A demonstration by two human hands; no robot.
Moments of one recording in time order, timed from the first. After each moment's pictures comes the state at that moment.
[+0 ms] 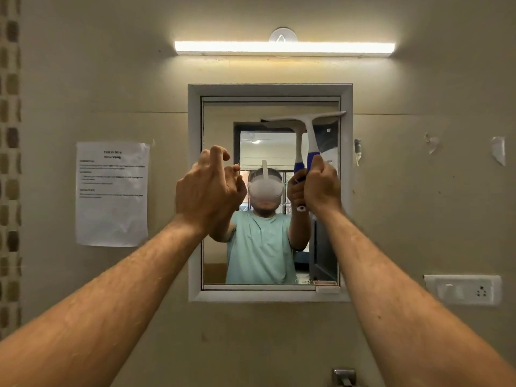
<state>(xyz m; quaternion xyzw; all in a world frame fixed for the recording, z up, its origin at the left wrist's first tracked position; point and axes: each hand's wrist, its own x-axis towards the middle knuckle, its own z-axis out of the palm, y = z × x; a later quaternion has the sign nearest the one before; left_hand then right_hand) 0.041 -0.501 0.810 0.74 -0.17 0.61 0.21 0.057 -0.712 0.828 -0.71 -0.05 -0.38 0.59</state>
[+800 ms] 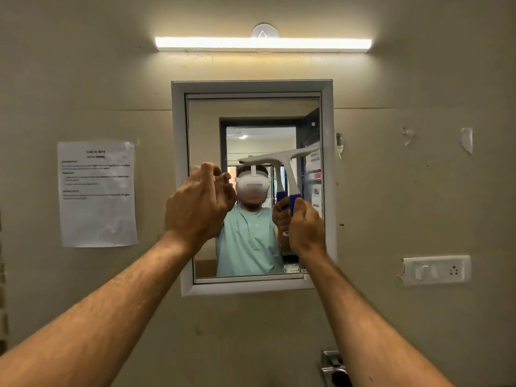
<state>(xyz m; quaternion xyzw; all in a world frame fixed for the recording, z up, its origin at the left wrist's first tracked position) 0.029 -0.502 0.779 0.76 -0.21 0.58 0.21 0.035 -0.709 0.734 -0.72 -0.04 -0.43 0.55</state>
